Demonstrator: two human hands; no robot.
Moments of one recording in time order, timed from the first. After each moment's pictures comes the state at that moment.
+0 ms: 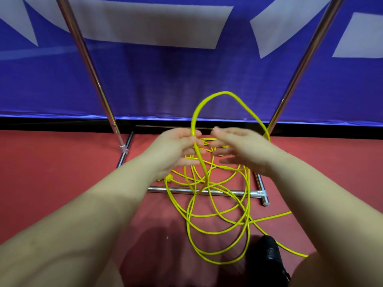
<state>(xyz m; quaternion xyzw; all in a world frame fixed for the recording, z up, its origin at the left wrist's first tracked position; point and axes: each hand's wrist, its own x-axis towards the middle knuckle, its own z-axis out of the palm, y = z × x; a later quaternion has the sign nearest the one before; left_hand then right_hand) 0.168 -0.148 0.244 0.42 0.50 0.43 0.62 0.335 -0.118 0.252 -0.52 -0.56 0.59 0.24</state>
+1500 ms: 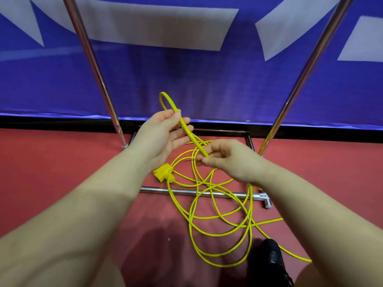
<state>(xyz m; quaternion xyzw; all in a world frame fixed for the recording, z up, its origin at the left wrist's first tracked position) 0.148 -0.136 0.260 0.30 0.44 0.60 0.60 0.312 -0.133 0.244 -0.44 -0.73 0.49 0.19</state>
